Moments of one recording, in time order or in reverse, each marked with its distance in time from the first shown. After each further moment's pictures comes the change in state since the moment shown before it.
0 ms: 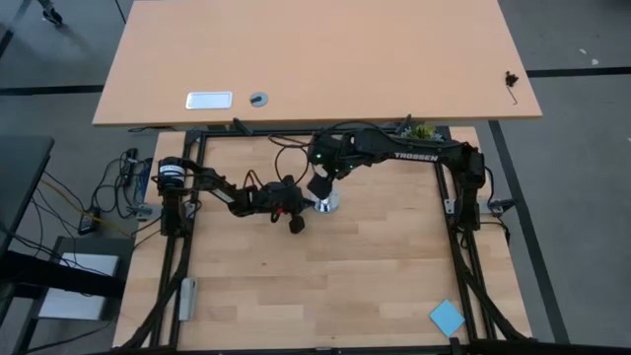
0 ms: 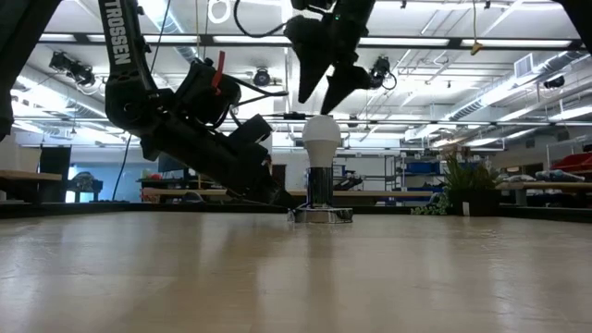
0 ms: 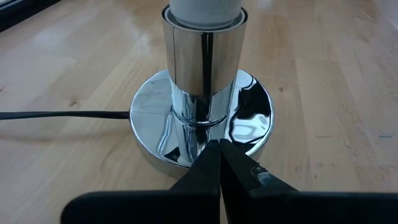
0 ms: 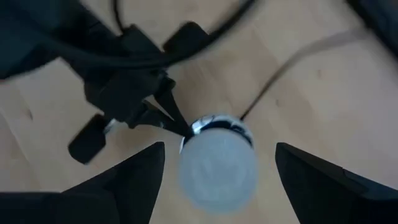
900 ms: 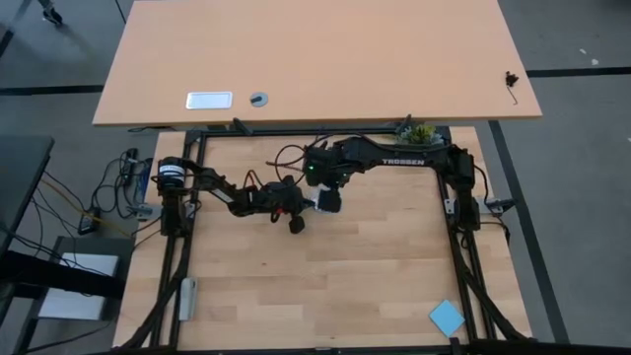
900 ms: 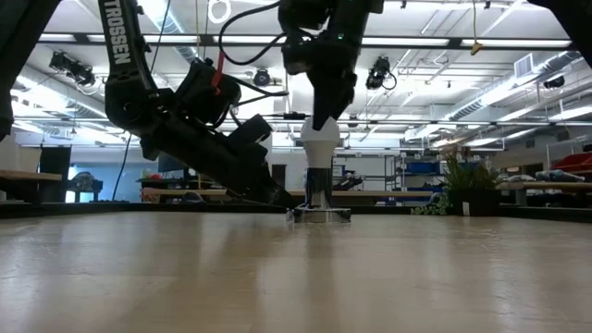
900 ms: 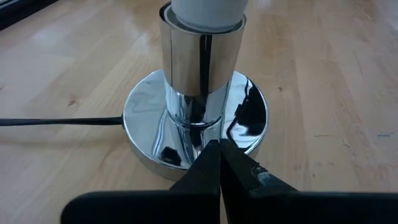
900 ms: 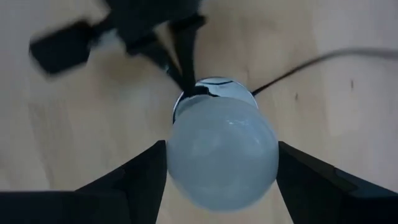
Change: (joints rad) left arm 0.000 -0.001 0.000 -0.004 0.001 -0.001; right arm 0.016 0.085 -0.002 -0.074 -0.030 -0.351
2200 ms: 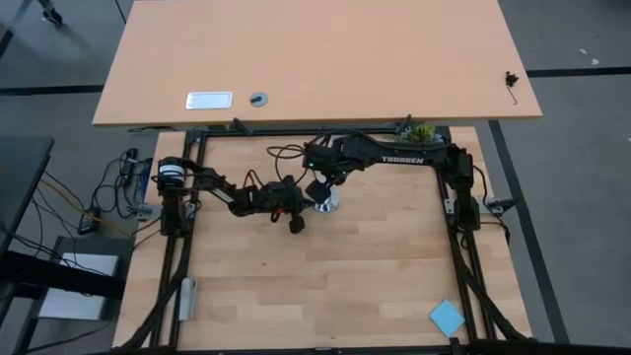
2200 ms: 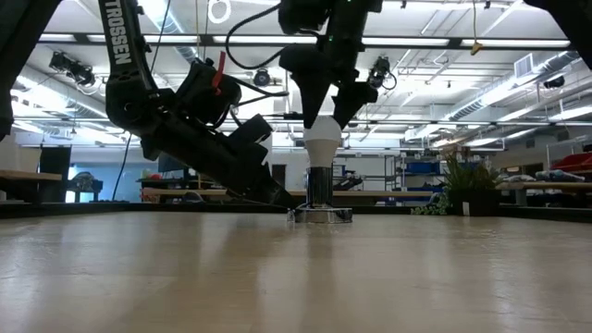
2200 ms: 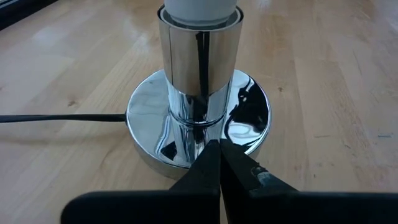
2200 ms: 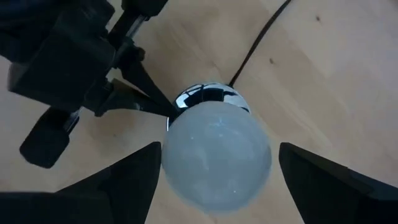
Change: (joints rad) left arm 0.000 0.001 0.001 -0.002 0.008 0.001; right arm -0.008 0.004 0.037 -0.035 0.046 0.501
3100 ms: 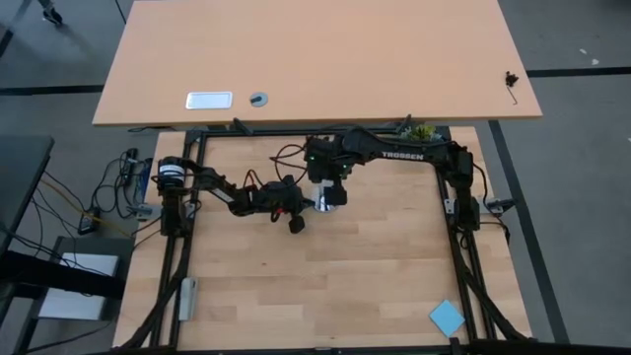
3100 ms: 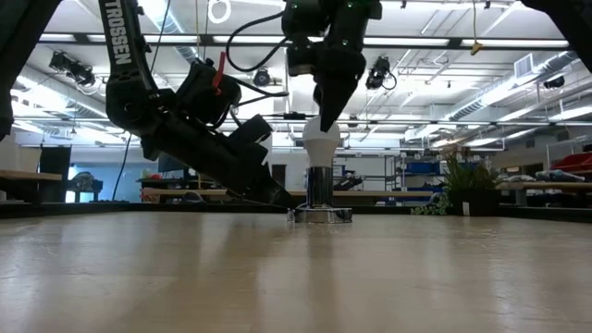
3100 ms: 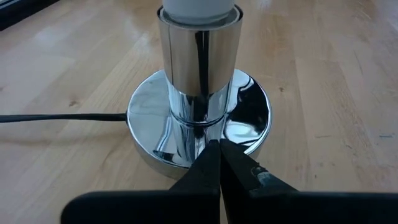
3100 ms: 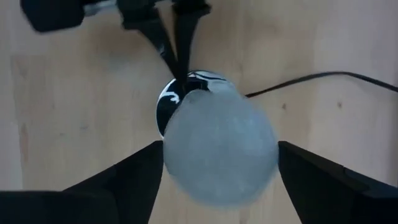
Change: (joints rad) left arm 0.000 0.000 0.000 0.001 0.001 0.001; right arm -0.047 -0.001 -0.013 0.003 -0.096 -0.772
